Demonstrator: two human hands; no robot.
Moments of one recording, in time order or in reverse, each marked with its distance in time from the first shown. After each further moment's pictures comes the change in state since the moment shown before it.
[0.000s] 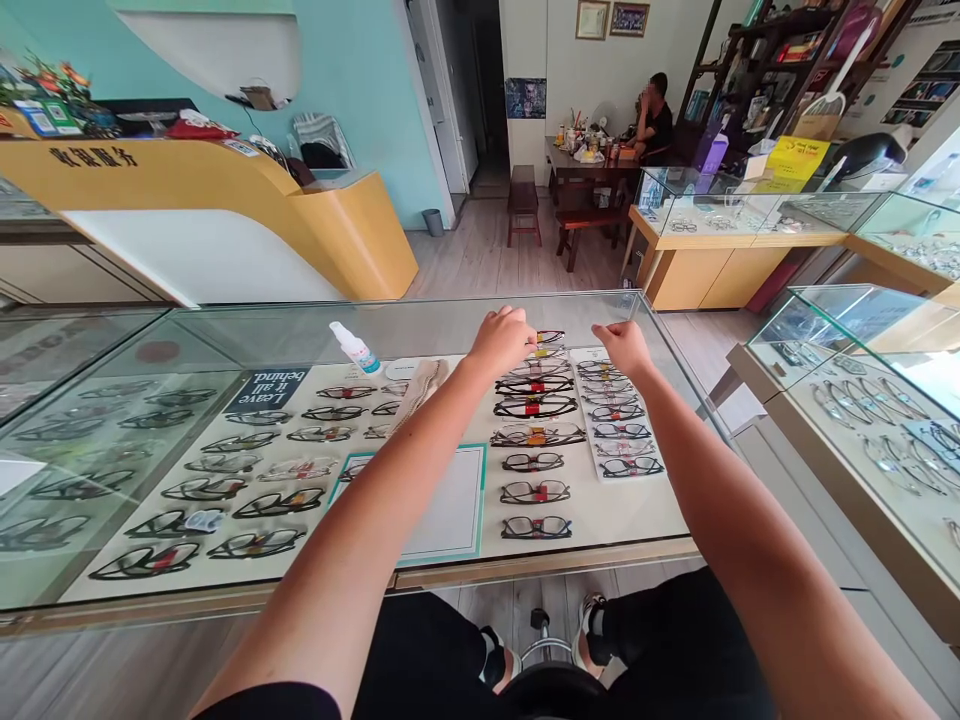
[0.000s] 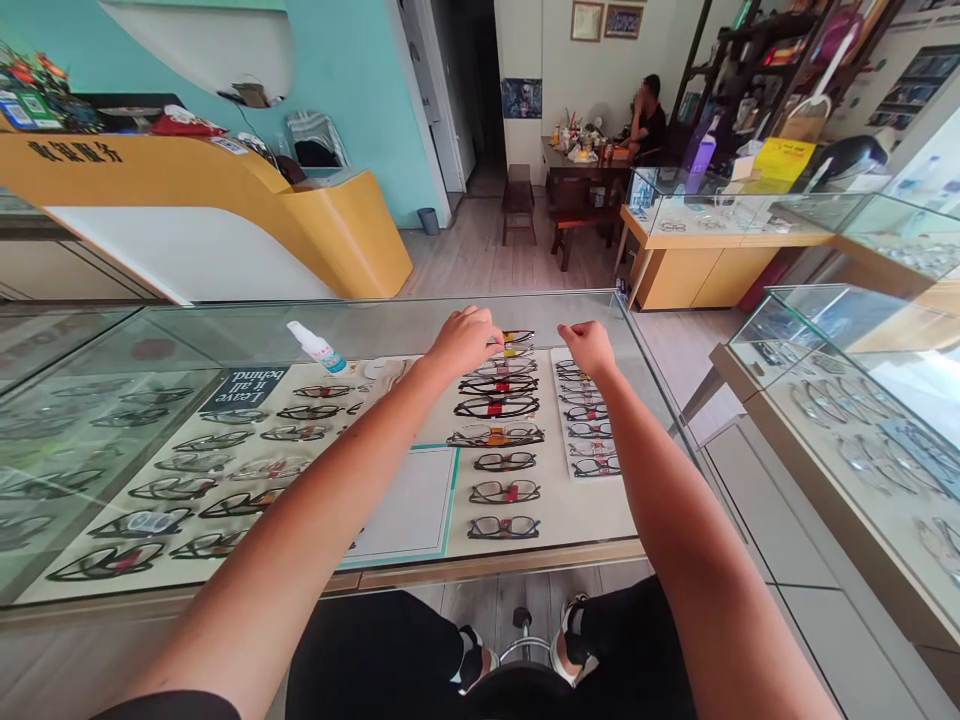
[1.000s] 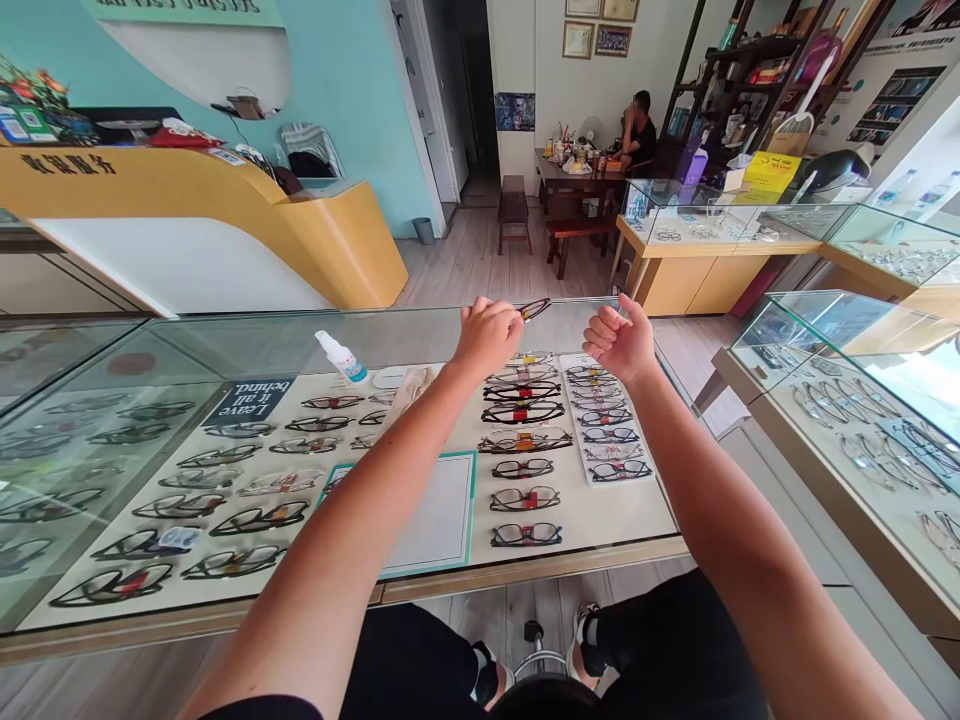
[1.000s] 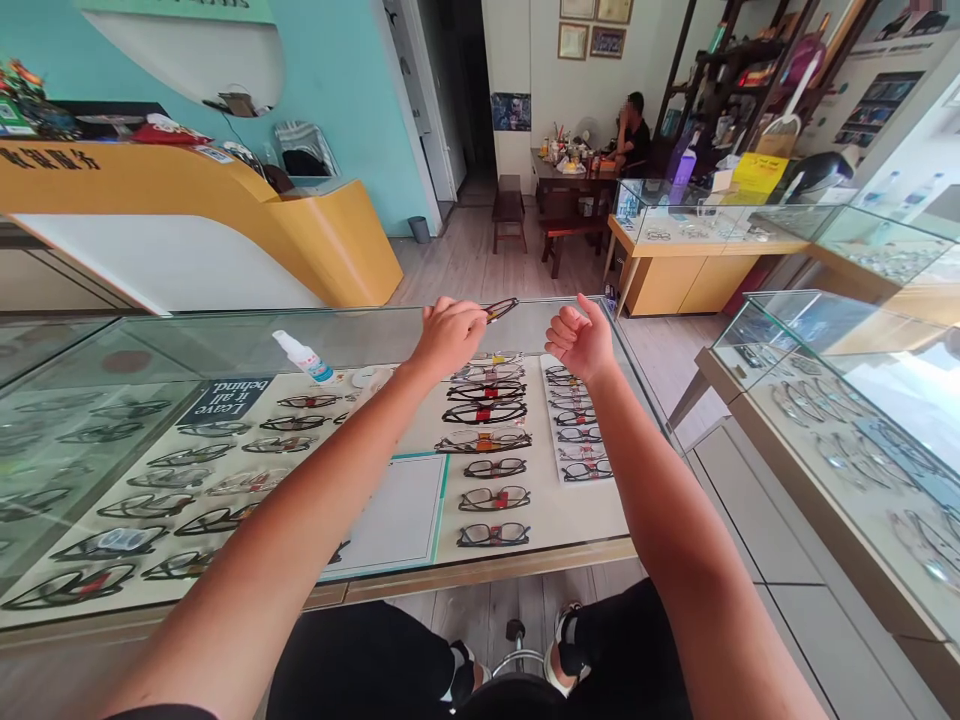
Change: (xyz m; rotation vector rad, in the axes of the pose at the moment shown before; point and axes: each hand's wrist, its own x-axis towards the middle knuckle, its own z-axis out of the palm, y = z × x) left_hand -0.002 0.013 -0.016 -0.225 0.269 -0.116; right_hand -0.005 -0.031 -0.030 1.230 -0.475 0.077
